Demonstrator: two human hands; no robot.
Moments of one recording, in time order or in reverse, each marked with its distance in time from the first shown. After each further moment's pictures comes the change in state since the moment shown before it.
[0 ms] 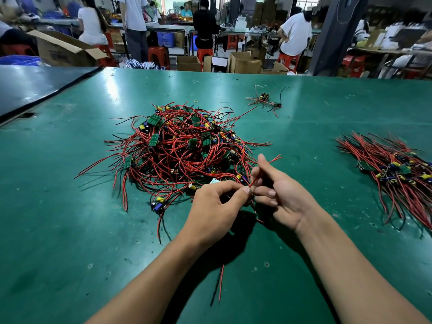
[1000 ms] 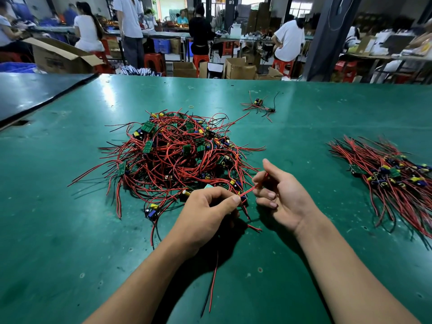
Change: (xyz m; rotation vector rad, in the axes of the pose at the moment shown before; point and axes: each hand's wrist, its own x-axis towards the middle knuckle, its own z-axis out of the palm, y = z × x) left_hand 0.001 -0.005 -0.007 -0.220 -0.099 -0.155; right_hand -0.004 -0.011 -0.011 -0.021 0.083 -0.057
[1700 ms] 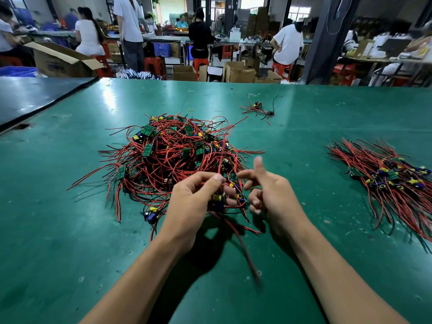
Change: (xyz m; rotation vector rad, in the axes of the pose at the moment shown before) left_hand 0.003 0.024 -0.005 -0.273 0.149 0.027; right_hand -0.001 0.017 0.006 -0.382 -0.021 -0.351
